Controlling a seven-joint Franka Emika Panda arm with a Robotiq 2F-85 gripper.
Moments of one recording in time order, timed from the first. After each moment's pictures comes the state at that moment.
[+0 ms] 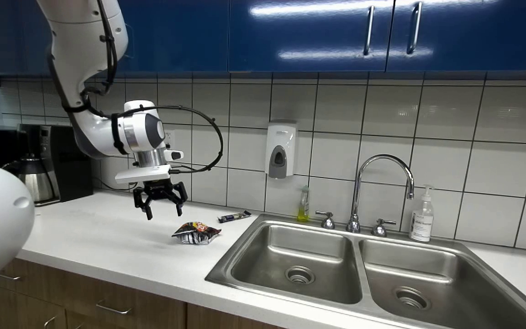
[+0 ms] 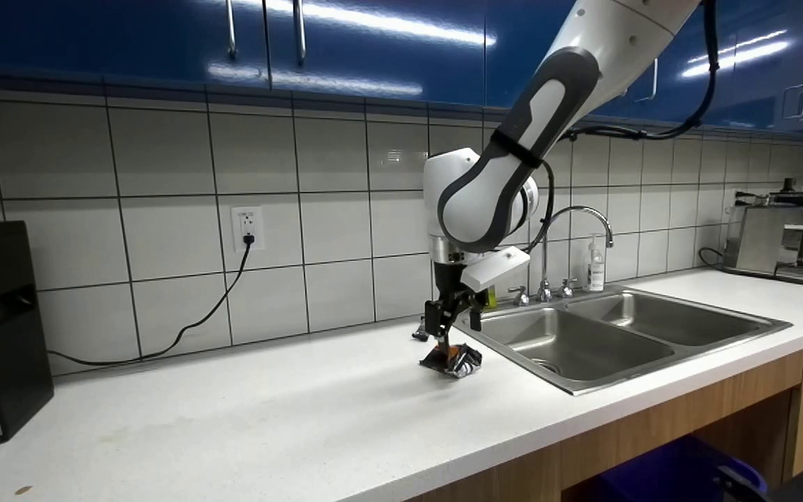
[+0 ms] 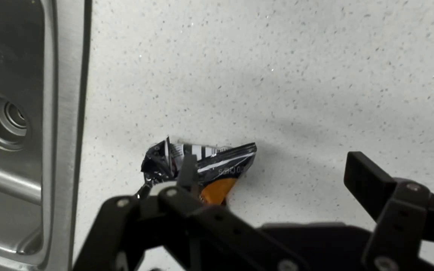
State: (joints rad) arm 0.13 0.13 0.14 -2.33 -0.33 2.53 0.15
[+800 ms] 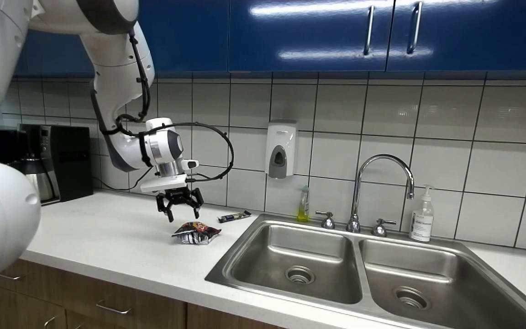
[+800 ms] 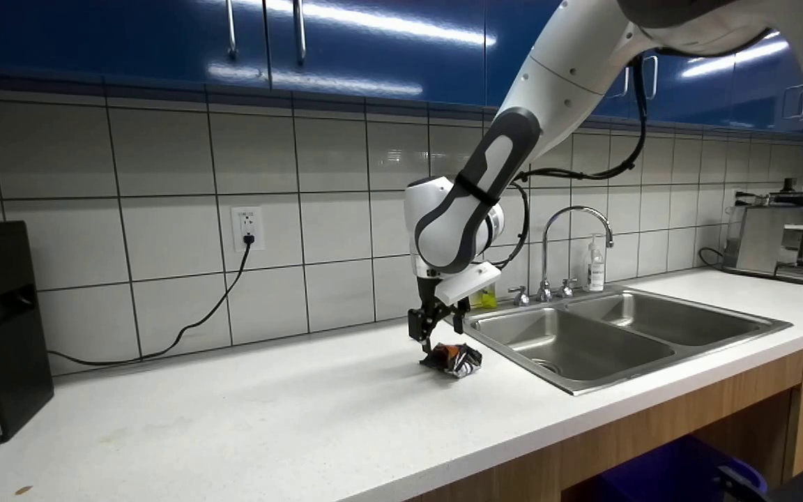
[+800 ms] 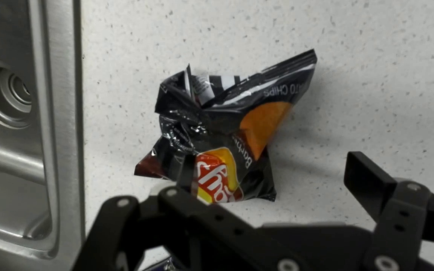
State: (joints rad) arm 0.21 0.39 0.02 -2.05 -0.39 2.53 0.23
